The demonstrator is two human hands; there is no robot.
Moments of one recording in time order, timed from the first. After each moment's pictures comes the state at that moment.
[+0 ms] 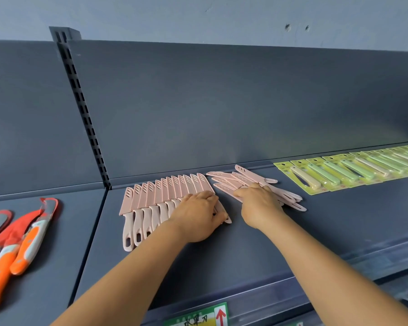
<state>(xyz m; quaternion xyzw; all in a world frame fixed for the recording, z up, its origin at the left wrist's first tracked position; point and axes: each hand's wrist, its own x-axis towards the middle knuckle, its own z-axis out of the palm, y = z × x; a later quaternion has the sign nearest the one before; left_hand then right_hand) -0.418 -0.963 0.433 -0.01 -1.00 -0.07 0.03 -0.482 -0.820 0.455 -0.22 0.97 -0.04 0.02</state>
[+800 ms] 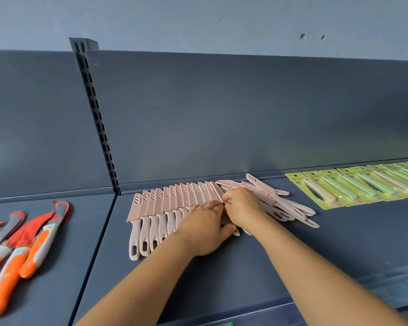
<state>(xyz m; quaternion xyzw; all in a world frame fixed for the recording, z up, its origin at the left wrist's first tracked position) -0.418 -0.963 0.429 0.00 -0.99 -0.11 0.05 -0.501 -0.870 0.448 -0.25 0.95 -0.19 0.01</state>
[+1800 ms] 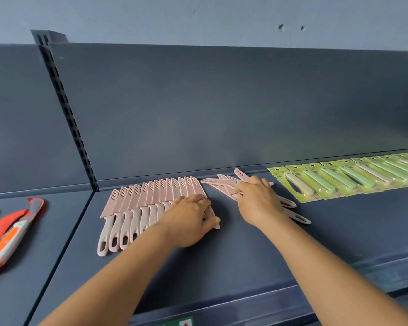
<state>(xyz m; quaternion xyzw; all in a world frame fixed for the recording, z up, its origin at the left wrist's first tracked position) -0.427 -0.941 0.439 0.01 -1.00 -0.06 0.03 -0.528 -0.795 0.445 -0.24 0.96 -0.10 -0.07</state>
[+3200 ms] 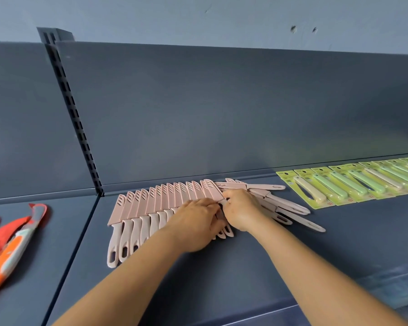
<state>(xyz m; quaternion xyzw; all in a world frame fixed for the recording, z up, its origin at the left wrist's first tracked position) -0.436 -0.958 0.434 -0.02 -1.00 -0.08 0.04 -0.509 -0.847 0.449 -0.19 0.94 -0.28 0.08</state>
